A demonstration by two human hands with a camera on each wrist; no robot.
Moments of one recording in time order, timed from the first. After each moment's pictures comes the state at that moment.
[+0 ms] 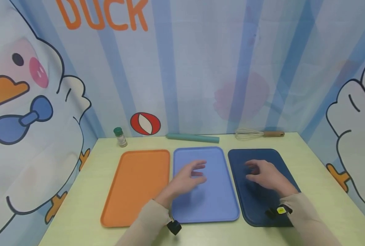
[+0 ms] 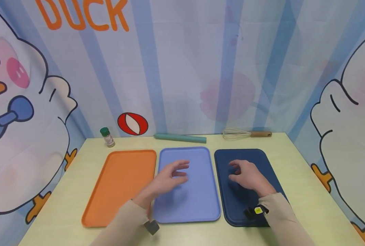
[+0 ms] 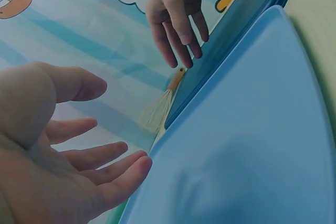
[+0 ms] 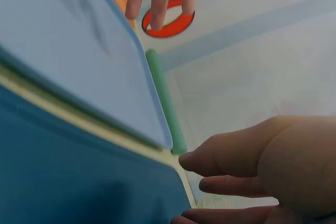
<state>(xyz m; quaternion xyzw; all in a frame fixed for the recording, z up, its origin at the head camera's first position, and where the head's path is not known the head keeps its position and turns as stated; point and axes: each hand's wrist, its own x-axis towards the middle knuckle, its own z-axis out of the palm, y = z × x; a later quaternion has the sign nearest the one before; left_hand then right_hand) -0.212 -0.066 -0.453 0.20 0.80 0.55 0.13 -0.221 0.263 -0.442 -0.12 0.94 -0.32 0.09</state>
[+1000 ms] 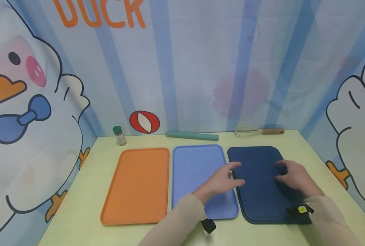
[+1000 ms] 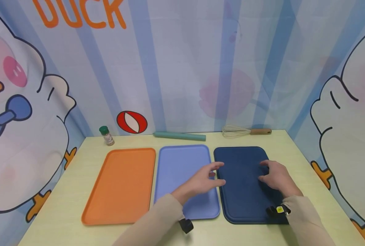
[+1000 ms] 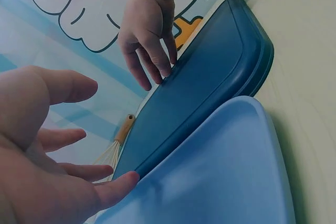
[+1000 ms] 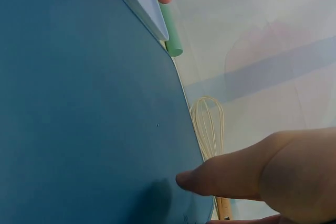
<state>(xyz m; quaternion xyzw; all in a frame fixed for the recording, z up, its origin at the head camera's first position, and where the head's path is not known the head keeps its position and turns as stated) -0.212 0.050 -0.458 0.17 0.82 0.51 0.19 -0.222 0.346 -0.459 -0.03 0.98 -0.21 0.04</state>
